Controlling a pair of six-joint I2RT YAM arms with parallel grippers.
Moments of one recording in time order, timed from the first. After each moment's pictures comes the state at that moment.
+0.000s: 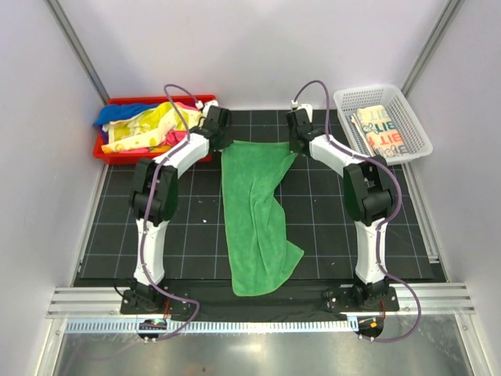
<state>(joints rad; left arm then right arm) -0.38 2.16 1.73 -0.34 -0.24 -0.58 0.38 2.10 1.62 -0.31 0.36 0.24</state>
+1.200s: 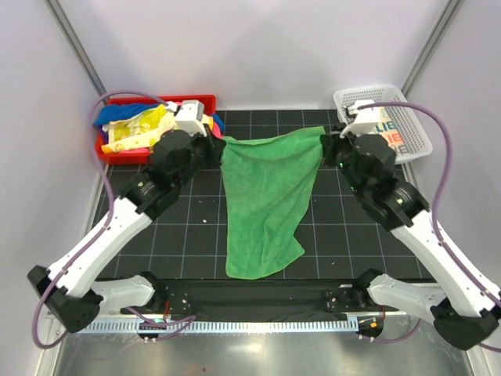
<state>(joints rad) -0.66 1.20 1.28 -0.32 -0.25 -0.39 0.61 1.05 1.26 -0.38 0.43 0.19</state>
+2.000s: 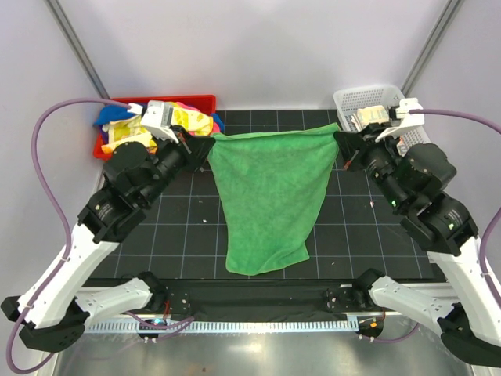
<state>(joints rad) -0.72 0.97 1.36 -0.39 -0.18 -0.37 0.62 0.88 1.42 -0.53 0.28 0.25</state>
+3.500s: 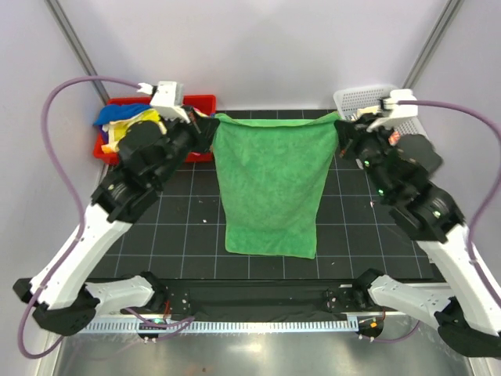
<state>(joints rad) -0.72 1.11 1.51 -0.39 -0.24 -0.32 0.63 0.95 1.45 -0.46 0.37 0.17</state>
